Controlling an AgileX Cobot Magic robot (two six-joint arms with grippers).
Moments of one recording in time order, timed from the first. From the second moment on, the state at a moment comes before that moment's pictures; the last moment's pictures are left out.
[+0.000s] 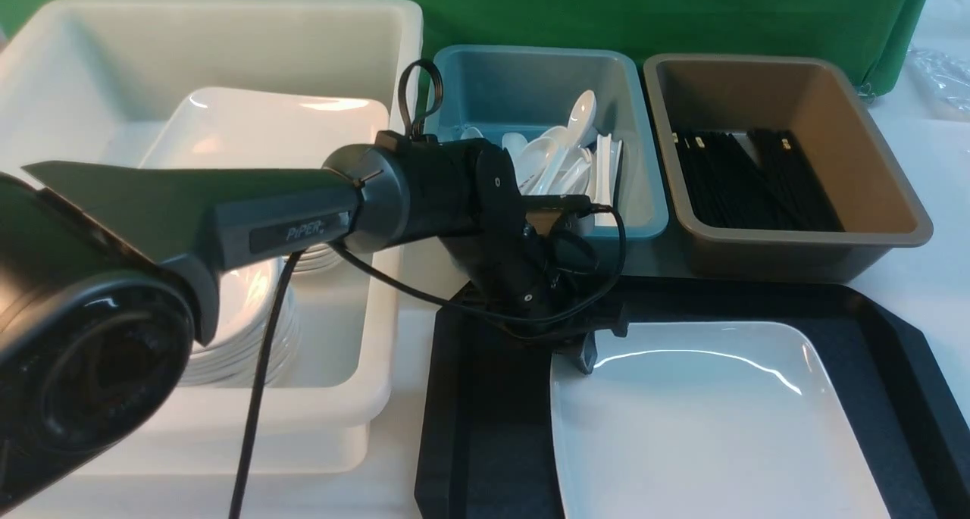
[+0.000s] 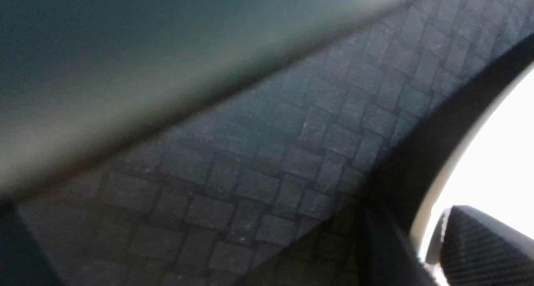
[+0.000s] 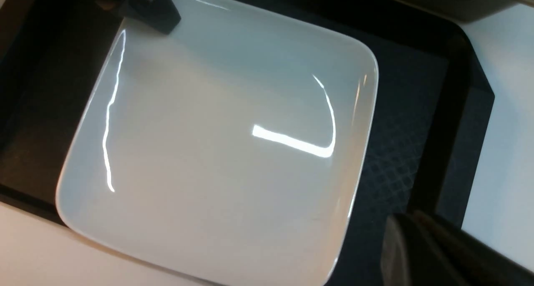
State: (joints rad) right arm 0.32 0.88 -0.92 -0.05 0.93 0.01; left arm -0.58 2.18 -1.58 -0.51 0.76 0.15
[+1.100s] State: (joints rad) right arm 0.32 0.88 -0.92 -0.05 0.90 -0.01; left arm -0.58 1.88 -1.58 -0.48 0.77 0.22
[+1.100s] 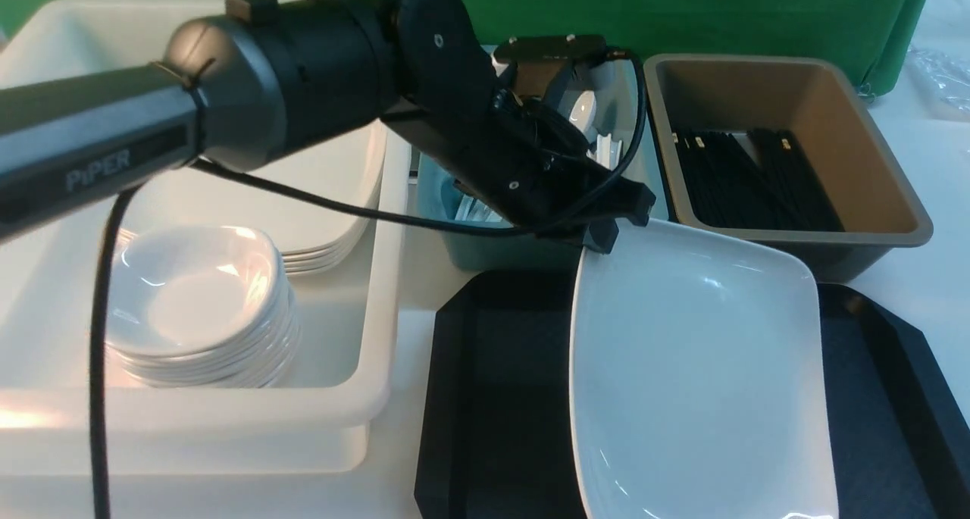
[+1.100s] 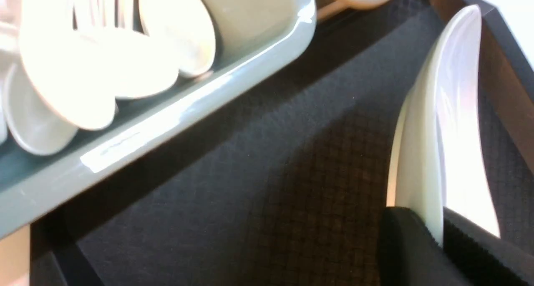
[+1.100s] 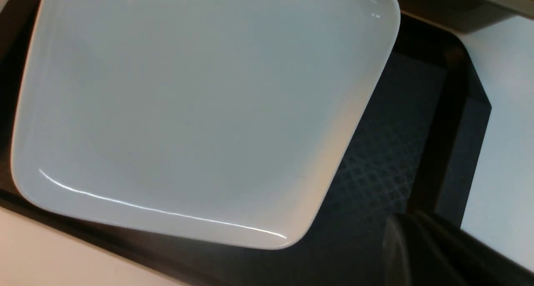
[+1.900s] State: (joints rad) right arm 0.32 0.88 -0.92 -0.05 0.85 -0.01; left arm -0.58 1.80 -1.58 -0.40 0.79 0.21
